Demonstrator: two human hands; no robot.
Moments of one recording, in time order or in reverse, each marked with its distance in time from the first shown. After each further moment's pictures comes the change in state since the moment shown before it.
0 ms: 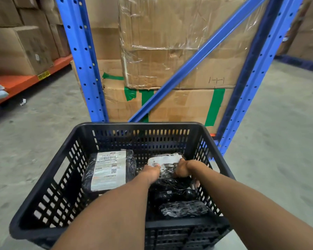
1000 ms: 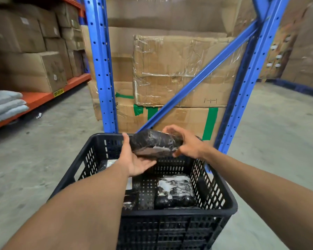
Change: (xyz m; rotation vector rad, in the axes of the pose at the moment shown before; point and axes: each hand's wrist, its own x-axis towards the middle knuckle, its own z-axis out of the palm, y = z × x) left_hand -0.095 0.016 -0.095 -1.267 -0.427 0.138; right_hand -0.096 -0.023 -0.079 0.285 0.155 -0.919
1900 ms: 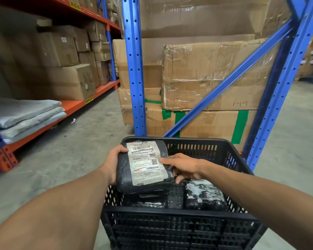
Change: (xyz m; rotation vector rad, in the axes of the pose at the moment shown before) left_hand -0.069 0.078 -0.109 0.455 0.261 0.202; right_hand 0.025 -0.026 0.112 0.392 -0.374 0.409
